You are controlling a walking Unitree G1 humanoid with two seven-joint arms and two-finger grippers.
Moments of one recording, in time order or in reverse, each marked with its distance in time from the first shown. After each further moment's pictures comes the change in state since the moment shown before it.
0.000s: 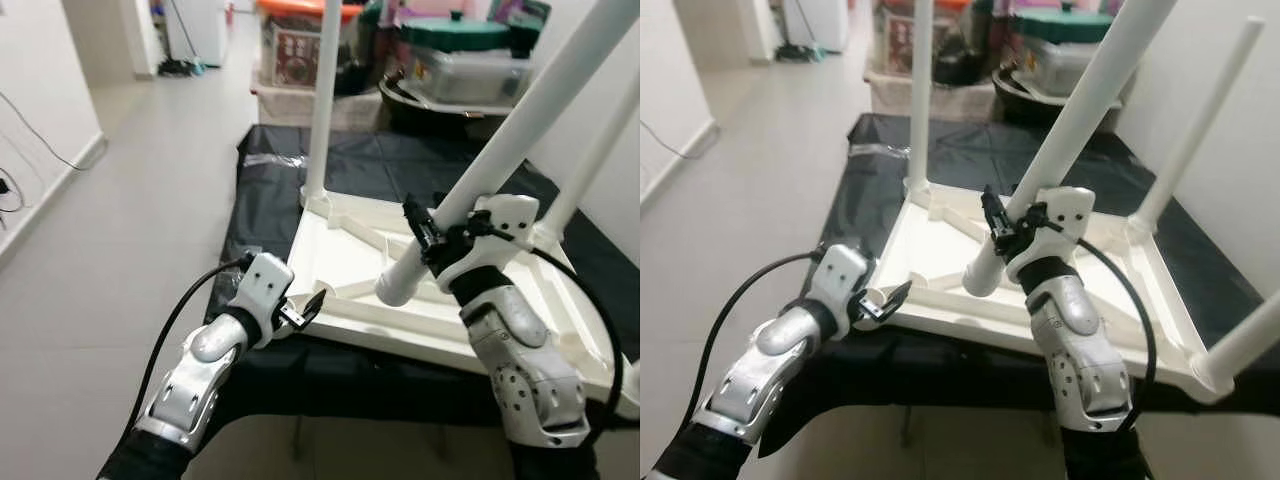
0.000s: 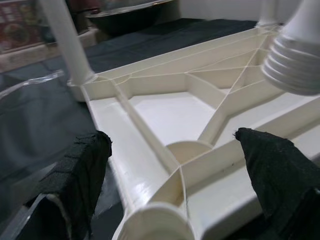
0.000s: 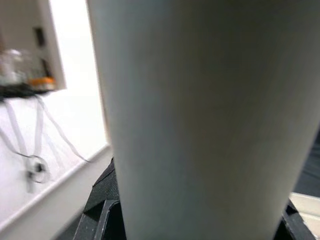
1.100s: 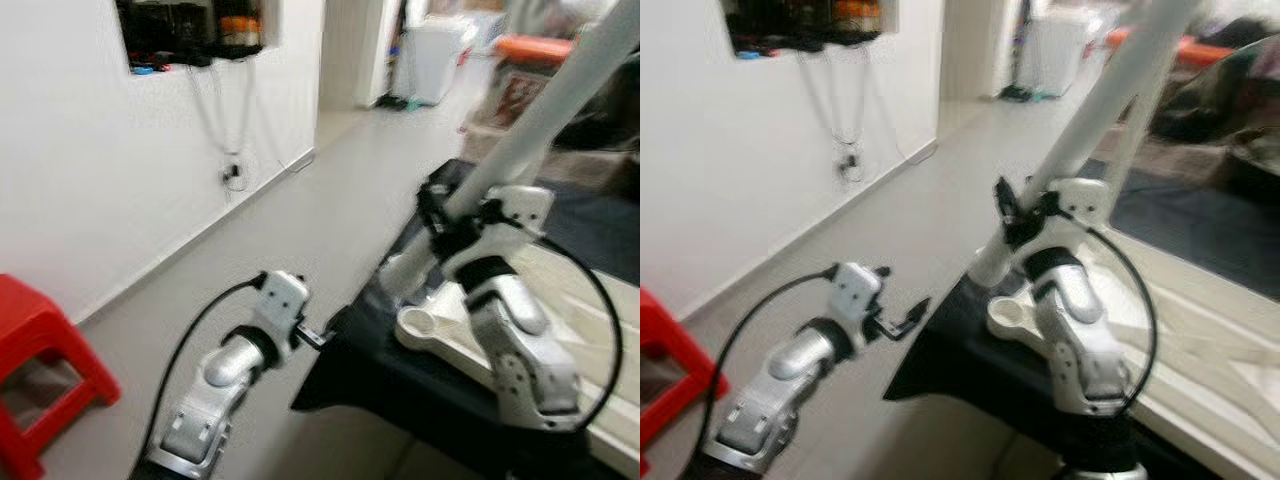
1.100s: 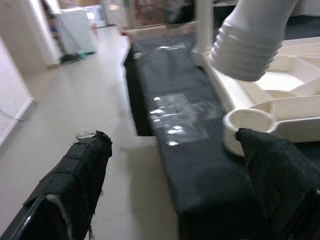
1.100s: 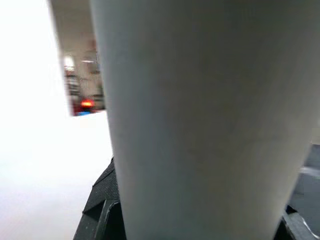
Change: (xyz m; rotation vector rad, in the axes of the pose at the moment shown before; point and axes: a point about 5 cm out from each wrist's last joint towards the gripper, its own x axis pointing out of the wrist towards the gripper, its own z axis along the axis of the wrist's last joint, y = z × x) left arm -0.012 -0.020 0.000 -0.078 -0.001 0.015; right arm 0.009 -0.006 0.001 0.030 -0.023 -0.047
